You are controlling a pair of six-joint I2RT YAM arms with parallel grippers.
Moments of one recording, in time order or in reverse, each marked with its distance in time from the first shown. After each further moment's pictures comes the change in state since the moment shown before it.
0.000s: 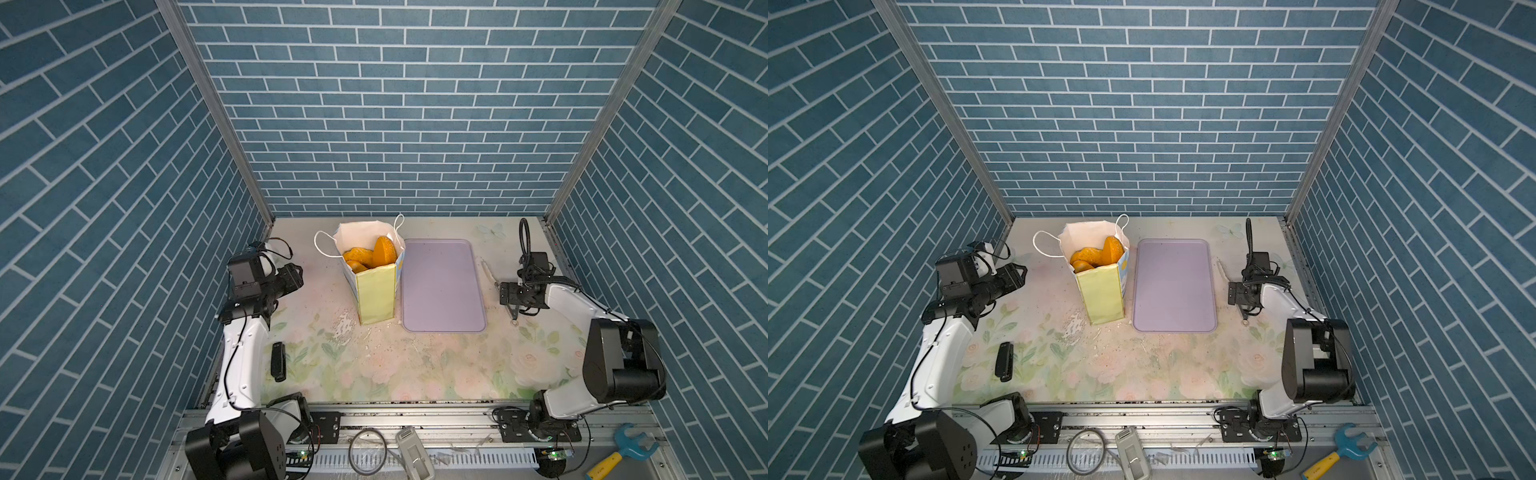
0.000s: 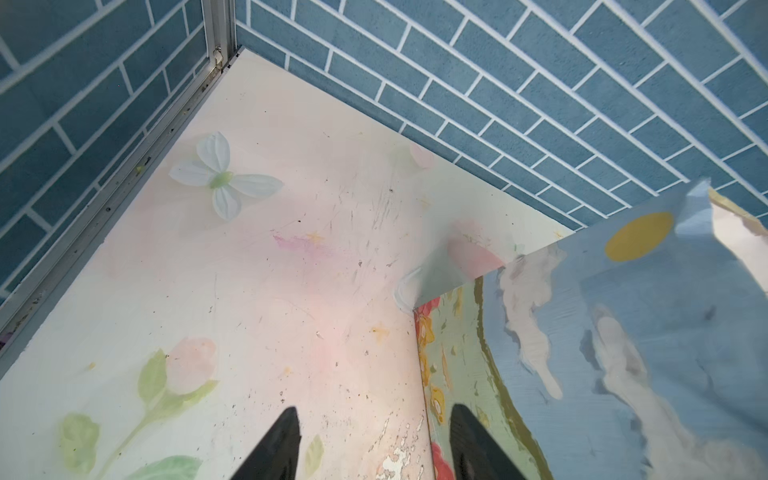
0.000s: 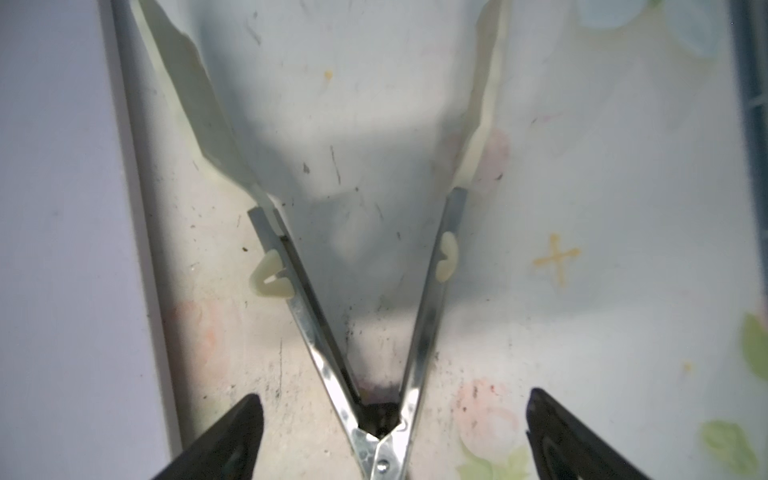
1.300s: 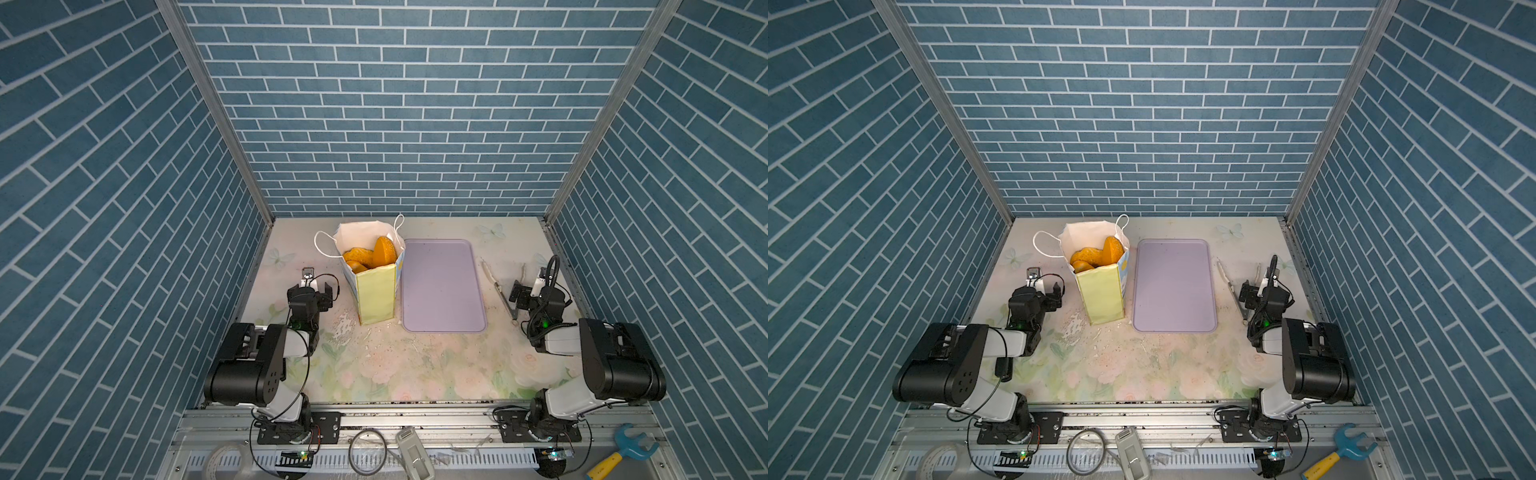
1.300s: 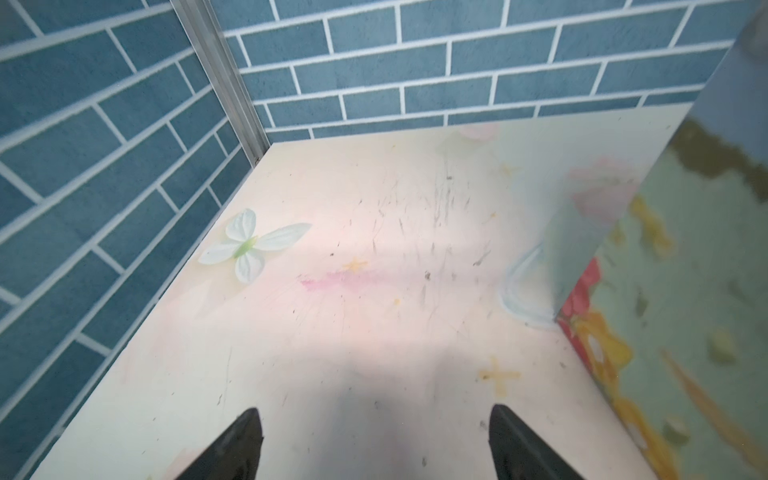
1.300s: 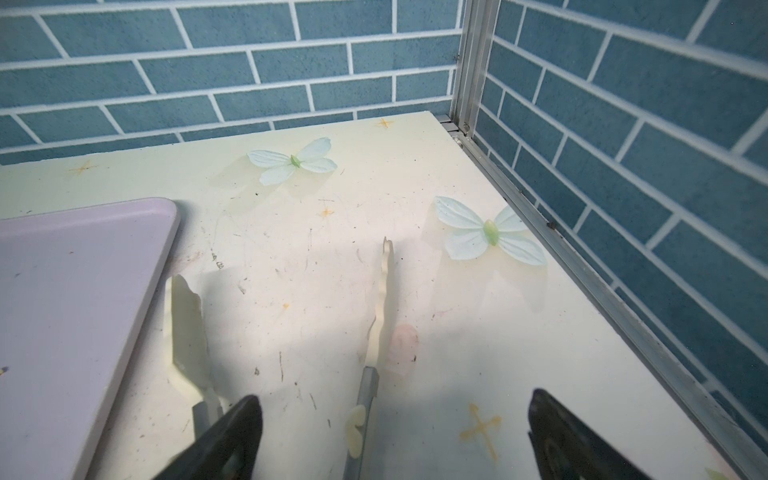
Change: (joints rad) left arm -0.329 0.456 -0.515 1.241 -0.532 0.326; right arm -0.114 0.071 -0.531 1.278 -0.033 -0.059
